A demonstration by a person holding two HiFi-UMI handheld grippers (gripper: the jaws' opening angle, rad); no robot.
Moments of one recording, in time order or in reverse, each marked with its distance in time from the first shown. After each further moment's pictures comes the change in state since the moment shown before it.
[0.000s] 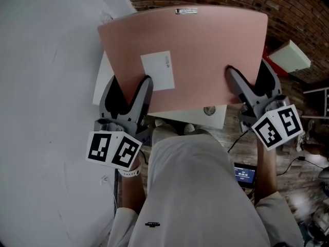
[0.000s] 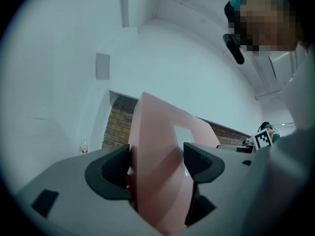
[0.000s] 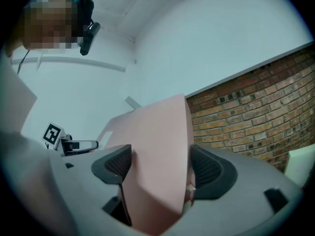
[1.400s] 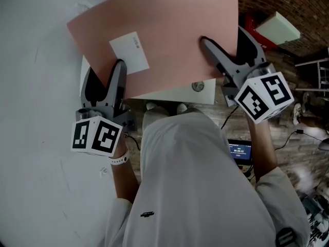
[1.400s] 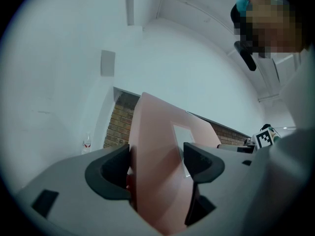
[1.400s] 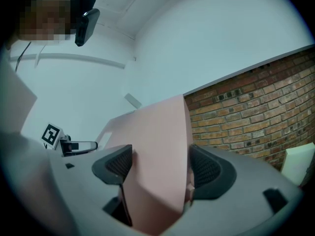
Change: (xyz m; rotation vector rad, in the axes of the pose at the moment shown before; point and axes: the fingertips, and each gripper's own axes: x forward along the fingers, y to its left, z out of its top) left arm 0.001 0.003 -0.007 -0.031 0.027 0.020; right arm 0.001 0.000 -0.002 0.001 0.026 -0.019
